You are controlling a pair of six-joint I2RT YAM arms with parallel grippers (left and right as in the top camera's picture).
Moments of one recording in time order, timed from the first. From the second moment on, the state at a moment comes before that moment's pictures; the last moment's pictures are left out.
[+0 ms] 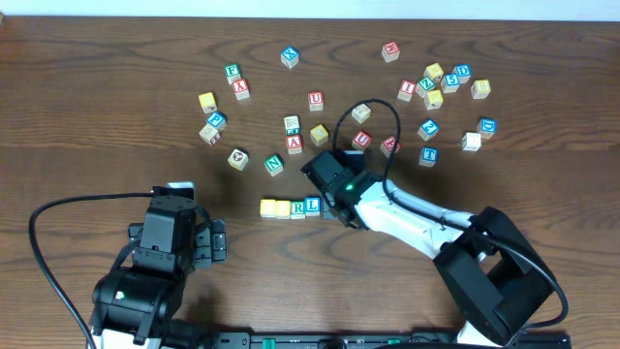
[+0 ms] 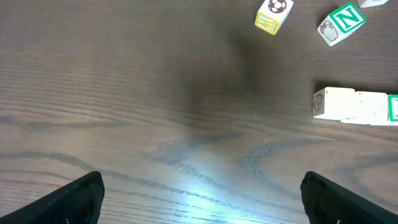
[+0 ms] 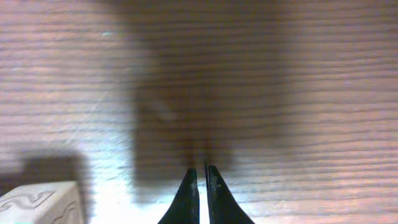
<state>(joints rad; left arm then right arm) -0.23 0.73 0.73 -1.00 -0.24 -0.20 0.75 1.85 1.07 -0.56 0.26 0.72</state>
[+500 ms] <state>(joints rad) -0.23 0.73 0.73 -1.00 -0.24 -0.20 0.74 1.85 1.07 -0.36 0.22 0.61</state>
